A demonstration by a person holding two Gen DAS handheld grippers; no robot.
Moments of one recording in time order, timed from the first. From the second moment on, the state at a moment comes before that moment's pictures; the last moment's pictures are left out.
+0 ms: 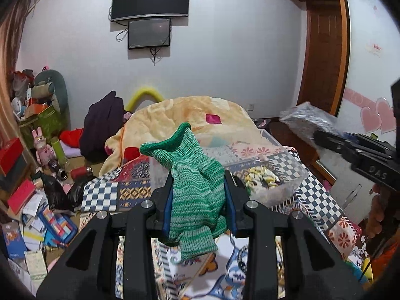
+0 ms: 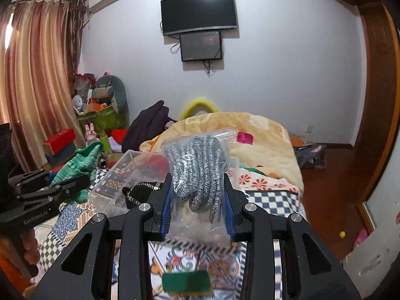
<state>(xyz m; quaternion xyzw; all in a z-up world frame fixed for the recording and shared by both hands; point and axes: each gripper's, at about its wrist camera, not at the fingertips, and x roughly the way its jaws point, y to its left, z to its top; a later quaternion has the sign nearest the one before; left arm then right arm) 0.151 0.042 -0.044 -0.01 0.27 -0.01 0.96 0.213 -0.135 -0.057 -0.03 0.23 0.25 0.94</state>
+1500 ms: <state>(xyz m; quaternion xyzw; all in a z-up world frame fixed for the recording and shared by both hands) 0.186 0.014 -0.066 0.02 0.30 -0.02 0.95 0.226 -0.117 -0.067 -0.10 0.26 0.25 0.93</state>
